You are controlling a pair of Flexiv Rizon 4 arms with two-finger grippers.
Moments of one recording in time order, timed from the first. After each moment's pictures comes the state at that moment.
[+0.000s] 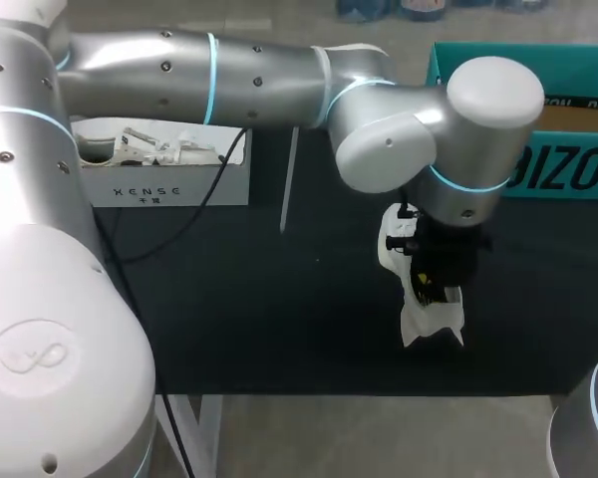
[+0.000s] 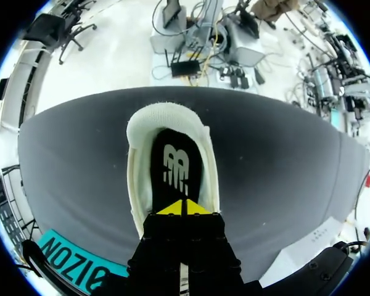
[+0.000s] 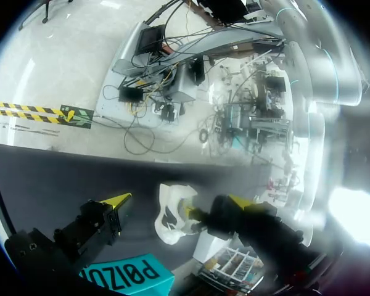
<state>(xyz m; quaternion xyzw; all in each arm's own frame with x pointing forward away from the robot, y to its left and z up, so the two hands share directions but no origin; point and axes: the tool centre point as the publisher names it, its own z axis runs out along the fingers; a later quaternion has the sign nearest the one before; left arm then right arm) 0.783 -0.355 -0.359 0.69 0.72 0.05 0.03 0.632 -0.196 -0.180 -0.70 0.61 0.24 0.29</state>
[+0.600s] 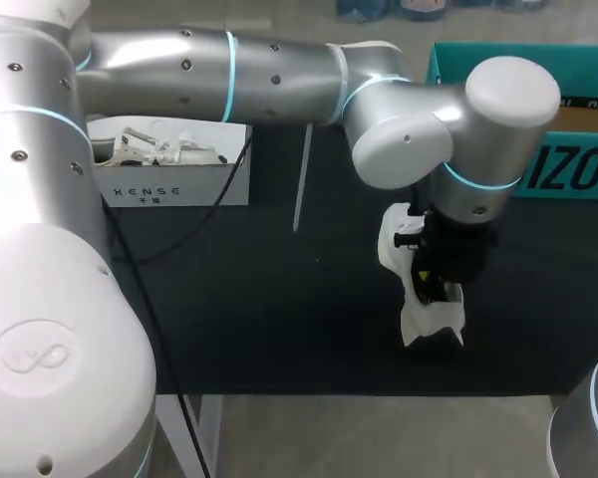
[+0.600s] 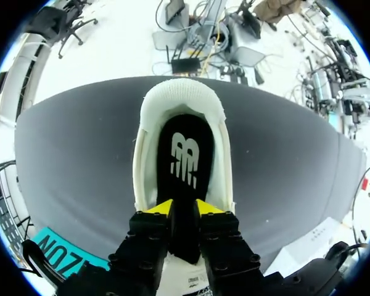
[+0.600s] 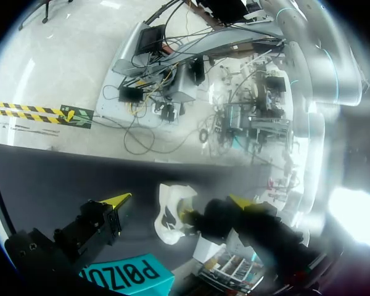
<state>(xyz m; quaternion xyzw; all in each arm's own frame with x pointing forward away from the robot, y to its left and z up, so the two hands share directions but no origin) 0.793 -0.365 -0.367 0.69 0.73 0.06 0.02 0.632 -0.196 -0.180 -0.70 0.61 0.24 0.29</state>
